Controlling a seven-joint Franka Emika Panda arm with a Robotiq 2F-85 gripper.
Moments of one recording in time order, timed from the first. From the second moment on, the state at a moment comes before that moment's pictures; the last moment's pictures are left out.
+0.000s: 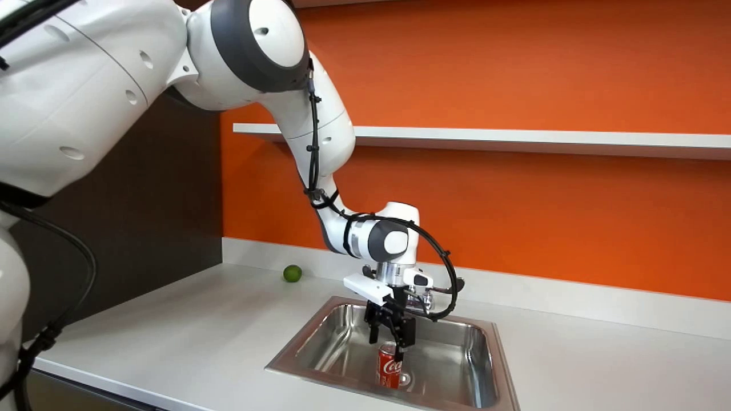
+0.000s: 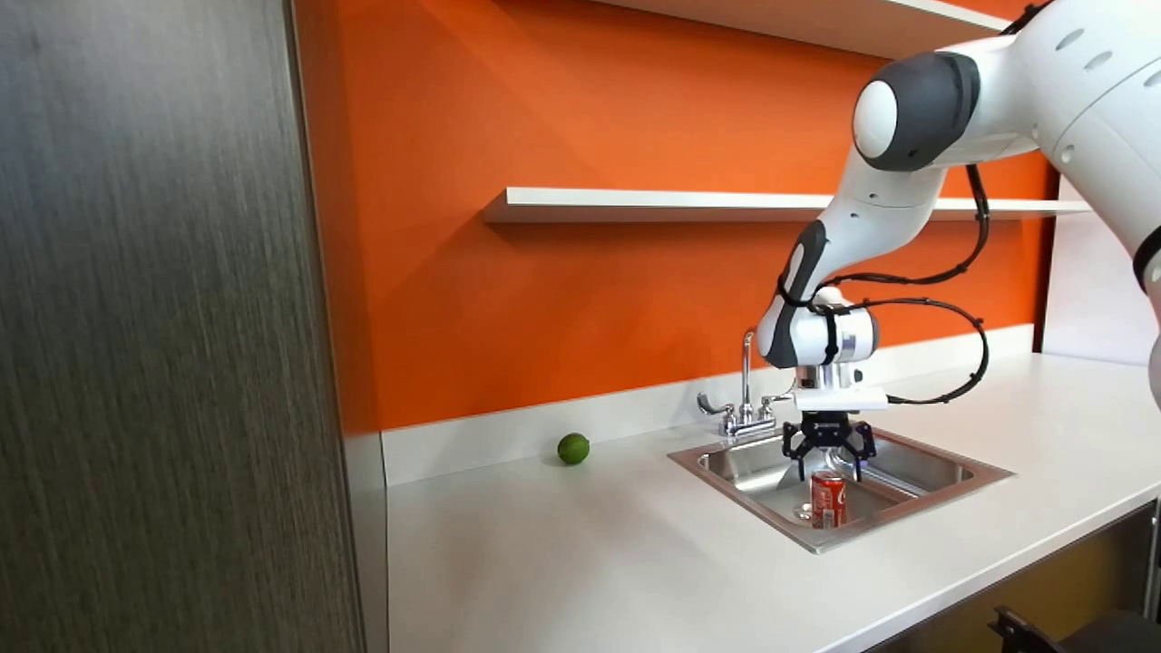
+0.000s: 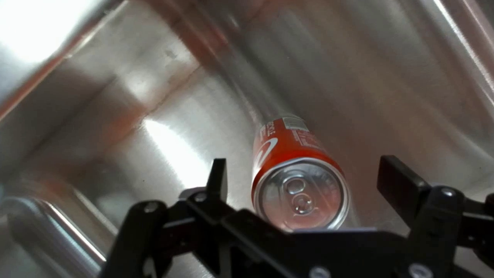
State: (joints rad) arm -0.21 0.66 -0.21 -1.89 0.13 2.41 0.11
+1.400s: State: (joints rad) arm -0.22 0.74 -0.20 -1.78 0.13 2.33 0.11
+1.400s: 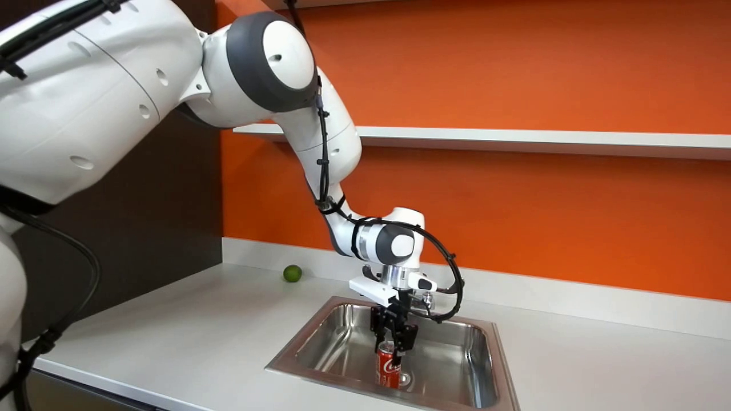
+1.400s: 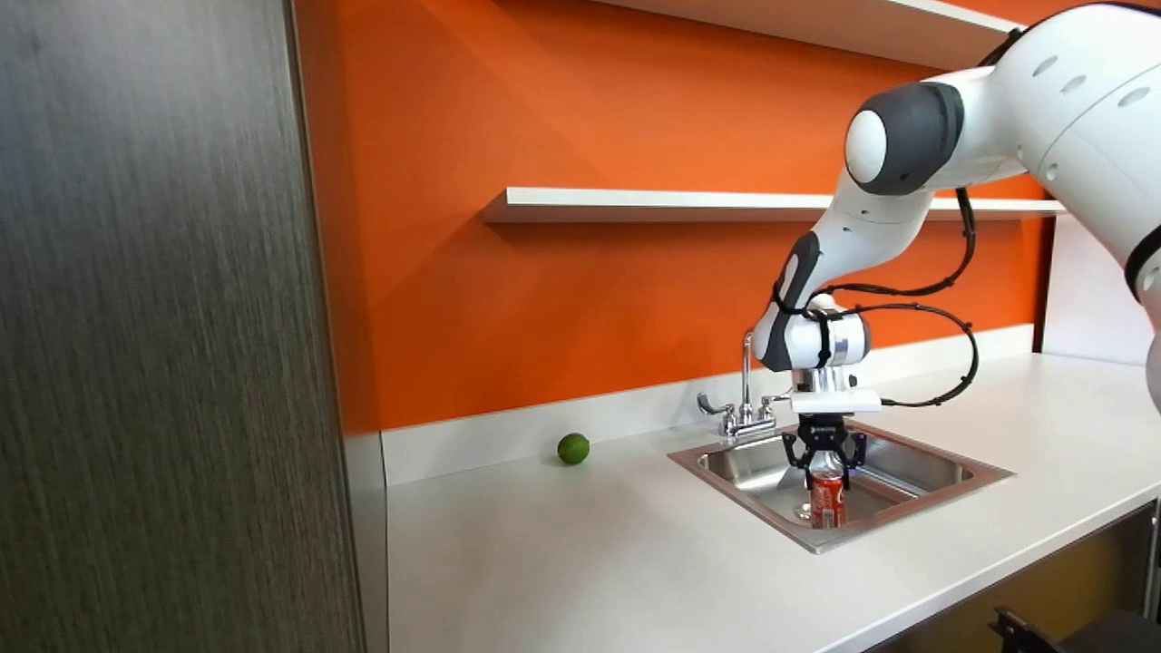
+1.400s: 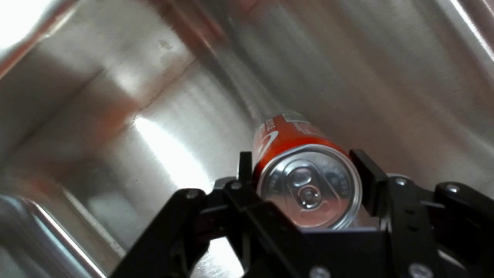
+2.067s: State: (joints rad) arm -0.22 0.68 -0.21 -1.80 0.14 2.30 0.12
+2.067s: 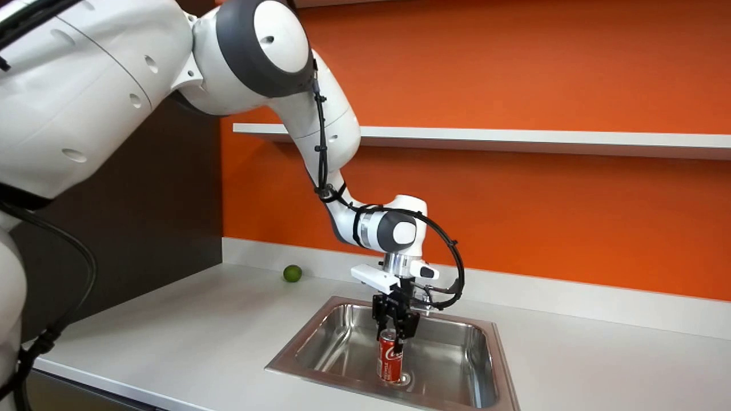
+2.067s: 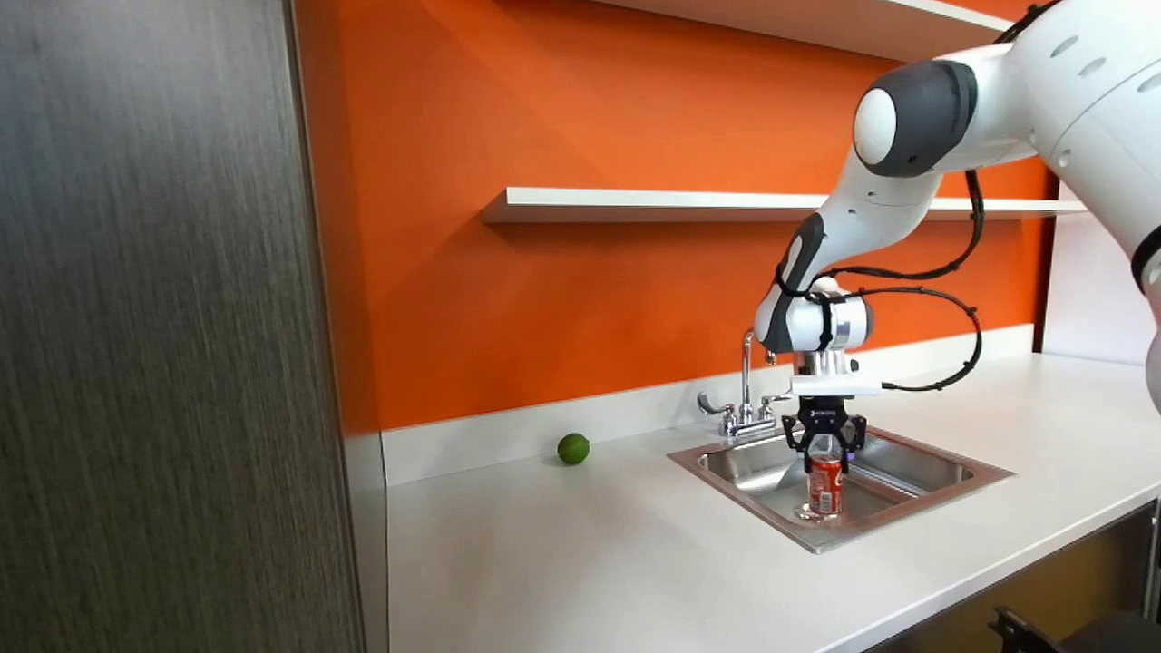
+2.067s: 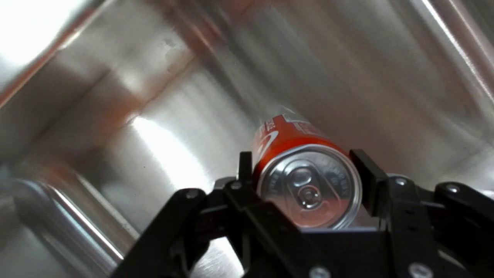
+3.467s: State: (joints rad) arm -0.03 0.07 -0.15 -2.35 -0.11 2.30 0.25
